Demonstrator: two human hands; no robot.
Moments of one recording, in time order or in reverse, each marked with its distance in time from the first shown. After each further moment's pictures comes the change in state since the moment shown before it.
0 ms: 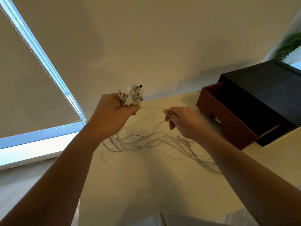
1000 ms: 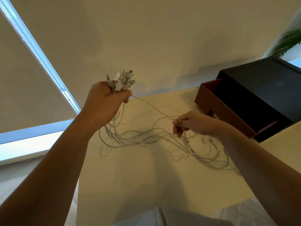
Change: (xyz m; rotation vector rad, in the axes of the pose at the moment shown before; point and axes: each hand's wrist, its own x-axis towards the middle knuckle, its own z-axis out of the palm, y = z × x) left_hand 0.009 0.001 -0.008 -0.016 0.082 -0.003; right_hand -0.005 0.042 -0.017 0.376 -0.454 0.104
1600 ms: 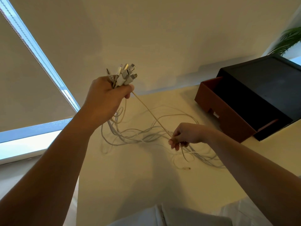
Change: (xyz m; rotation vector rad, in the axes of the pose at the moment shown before) left_hand 0.000 0.006 0.003 -0.051 -0.032 0.010; right_hand 0.009 0.017 0.023 -0.174 -0.203 0.277
